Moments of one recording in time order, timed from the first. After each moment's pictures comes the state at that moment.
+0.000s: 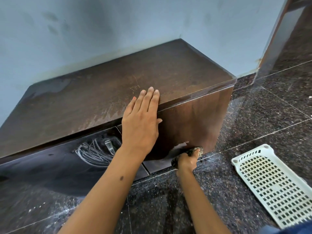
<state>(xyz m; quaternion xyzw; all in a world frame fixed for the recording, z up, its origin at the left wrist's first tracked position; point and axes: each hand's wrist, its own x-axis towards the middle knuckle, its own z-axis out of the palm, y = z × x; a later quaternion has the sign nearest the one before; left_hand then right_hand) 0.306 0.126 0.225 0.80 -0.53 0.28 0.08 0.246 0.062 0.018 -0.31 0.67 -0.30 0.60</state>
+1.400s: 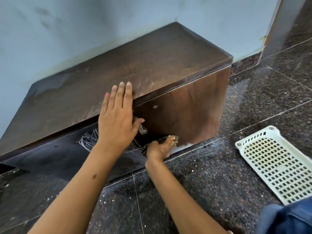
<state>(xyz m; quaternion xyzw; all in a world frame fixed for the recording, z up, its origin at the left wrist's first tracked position) 0.318 0.166 0.242 0.85 -0.50 0.19 -0.03 0.306 0.132 0.068 -0.29 0.59 -0.29 0.69</state>
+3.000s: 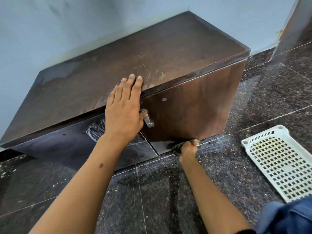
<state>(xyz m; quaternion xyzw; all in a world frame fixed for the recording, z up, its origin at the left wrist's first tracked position) 0.323 0.171 0.239 0.85 -0.50 0.18 0.00 0.246 0.076 0.001 -0.14 0.60 -0.29 0.73</state>
